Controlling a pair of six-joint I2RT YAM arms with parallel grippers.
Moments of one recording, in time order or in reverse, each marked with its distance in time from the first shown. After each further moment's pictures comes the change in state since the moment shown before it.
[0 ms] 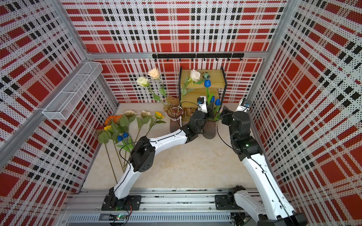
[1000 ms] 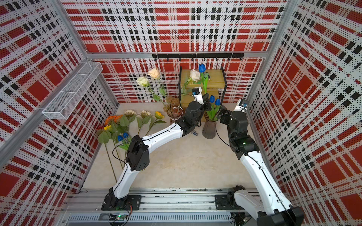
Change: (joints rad) left arm 0.041 -0.039 0.127 -0.151 0.048 -0.071; right arm 0.000 0.034 -0.032 0.068 -0.016 0.026
